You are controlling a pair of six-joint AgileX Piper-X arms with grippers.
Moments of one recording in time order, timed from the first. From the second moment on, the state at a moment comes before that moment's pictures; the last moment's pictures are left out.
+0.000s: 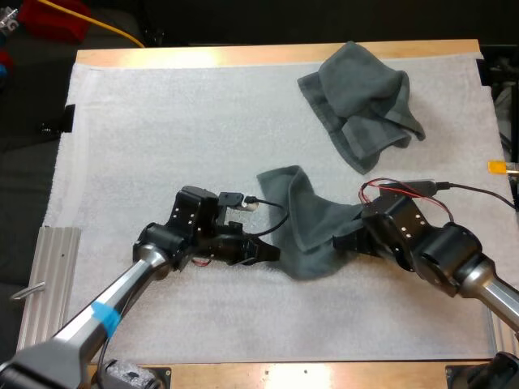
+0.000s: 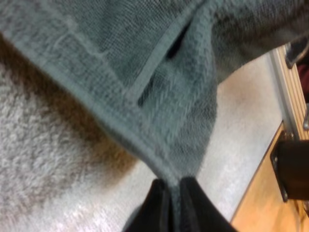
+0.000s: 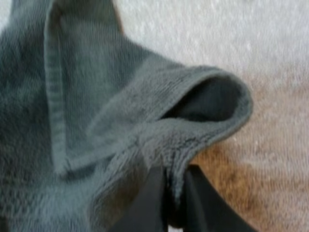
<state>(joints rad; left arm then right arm) -0.37 1.32 -0.63 0.42 0.87 -2.07 0.70 1.15 -0.87 0.83 0.20 -1.33</state>
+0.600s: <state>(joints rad) -0.36 1.06 -0.98 0.82 0.86 -2.06 0.70 0.98 -1.08 1.12 0.14 -1.30</state>
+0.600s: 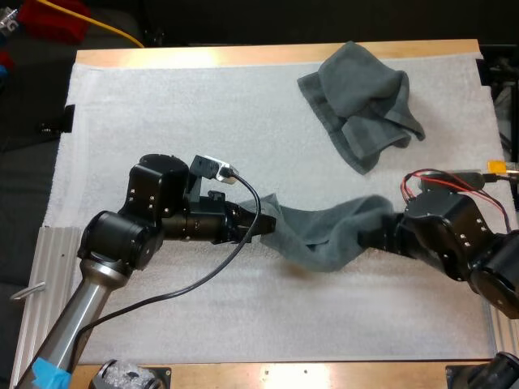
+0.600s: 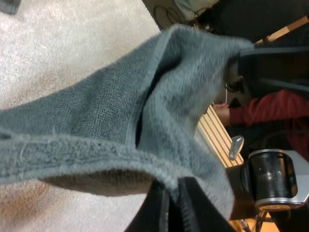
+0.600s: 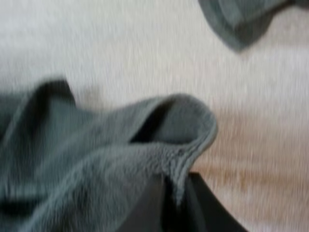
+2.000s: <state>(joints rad) -0.36 0.78 -1.03 1.13 0.82 -2.07 0.76 0.86 -1.26 1.30 -0.26 -1.18</state>
